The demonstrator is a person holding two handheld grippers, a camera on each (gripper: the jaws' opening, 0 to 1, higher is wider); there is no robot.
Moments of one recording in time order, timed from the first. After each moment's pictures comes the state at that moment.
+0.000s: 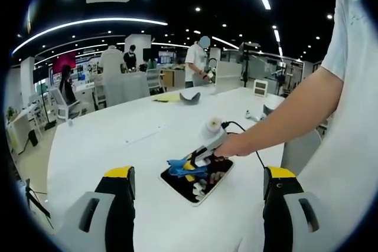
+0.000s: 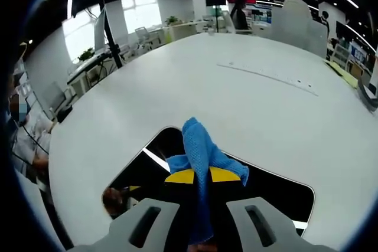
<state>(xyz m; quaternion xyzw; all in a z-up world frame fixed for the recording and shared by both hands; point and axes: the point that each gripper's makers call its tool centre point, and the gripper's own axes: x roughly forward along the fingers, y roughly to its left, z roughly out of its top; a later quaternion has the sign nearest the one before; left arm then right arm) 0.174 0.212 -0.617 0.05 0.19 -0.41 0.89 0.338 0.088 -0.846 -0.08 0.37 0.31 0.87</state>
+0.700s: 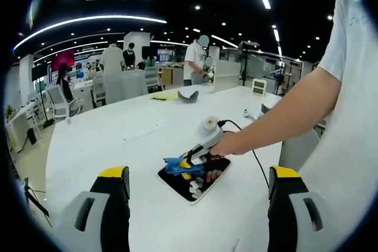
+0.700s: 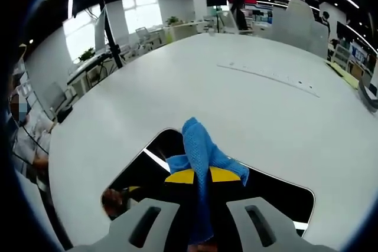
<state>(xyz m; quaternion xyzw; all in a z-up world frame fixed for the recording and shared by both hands) 0.170 0.210 -0.617 0.05 0.20 -0.42 0.89 0.341 0.089 -0.846 -0.08 0.37 0.31 0.87</state>
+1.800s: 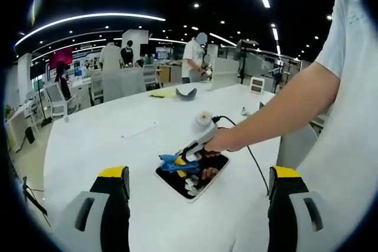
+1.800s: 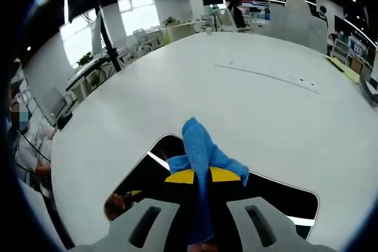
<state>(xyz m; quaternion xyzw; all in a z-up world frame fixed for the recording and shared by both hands) 0.168 0.211 -0.623 0.05 0.21 -0.42 0.88 0.348 0.097 -0.846 -0.06 0.38 0.31 0.87</state>
